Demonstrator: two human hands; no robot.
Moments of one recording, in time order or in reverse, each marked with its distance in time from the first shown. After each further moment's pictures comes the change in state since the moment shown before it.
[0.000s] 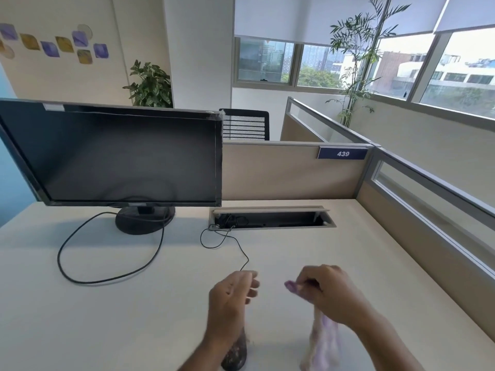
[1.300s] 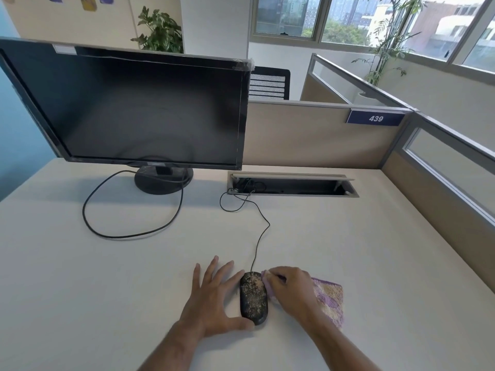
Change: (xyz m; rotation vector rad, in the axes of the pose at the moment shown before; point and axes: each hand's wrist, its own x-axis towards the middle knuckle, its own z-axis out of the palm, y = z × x) left_hand -0.017 -0.106 -0.101 1.194 -0.499 0.018; right_hand -0.002 -0.038 0.159 0.291 0.053 0.192
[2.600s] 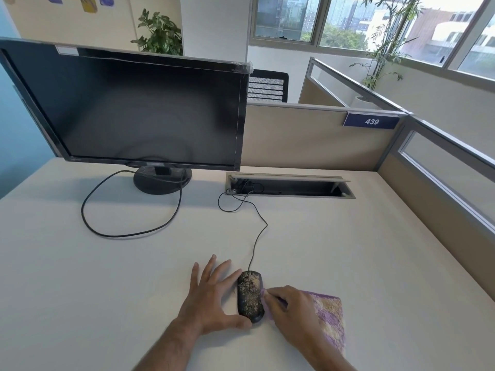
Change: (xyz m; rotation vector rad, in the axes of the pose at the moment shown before) left_hand 0.001 0.000 0.002 -0.046 0.026 -0.005; right_hand -0.048 -0.004 -0.006 -0.109 0.004 -0.082
